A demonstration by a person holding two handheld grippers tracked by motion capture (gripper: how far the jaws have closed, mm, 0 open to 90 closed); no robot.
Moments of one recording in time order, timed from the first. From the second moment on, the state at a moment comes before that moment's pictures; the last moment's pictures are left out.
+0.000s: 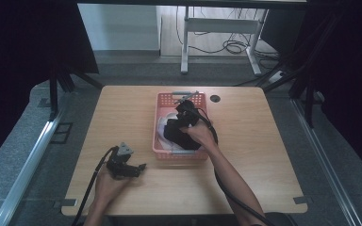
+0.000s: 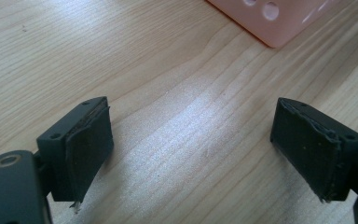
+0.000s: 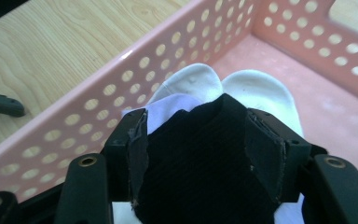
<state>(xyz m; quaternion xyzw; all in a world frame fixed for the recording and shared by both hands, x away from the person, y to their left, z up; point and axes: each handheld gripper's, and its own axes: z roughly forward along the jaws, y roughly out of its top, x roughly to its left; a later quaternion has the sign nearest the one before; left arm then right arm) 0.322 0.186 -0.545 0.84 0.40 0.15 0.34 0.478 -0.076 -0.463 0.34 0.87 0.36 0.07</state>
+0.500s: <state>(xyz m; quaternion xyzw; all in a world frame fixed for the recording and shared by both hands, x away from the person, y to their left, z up) 0.322 0.186 -0.545 0.84 0.40 0.15 0.34 0.490 -0.063 -0.495 0.37 0.88 0.28 0.07</state>
